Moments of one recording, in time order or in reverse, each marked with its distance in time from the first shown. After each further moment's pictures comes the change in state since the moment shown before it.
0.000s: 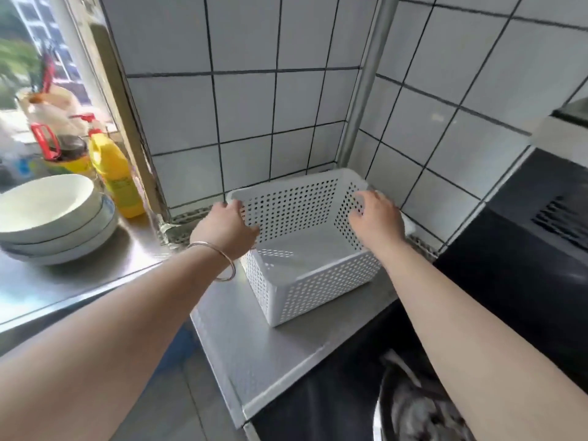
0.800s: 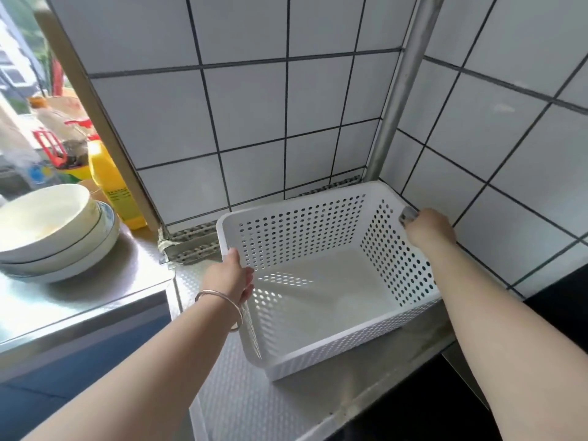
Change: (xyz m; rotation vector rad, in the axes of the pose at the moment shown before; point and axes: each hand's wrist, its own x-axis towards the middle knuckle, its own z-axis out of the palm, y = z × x) left_hand 0.070 0.010 0.084 -1.135 0.121 -0.757; right_hand 0.149 0.090 0.073 0.015 -0.258 0.446
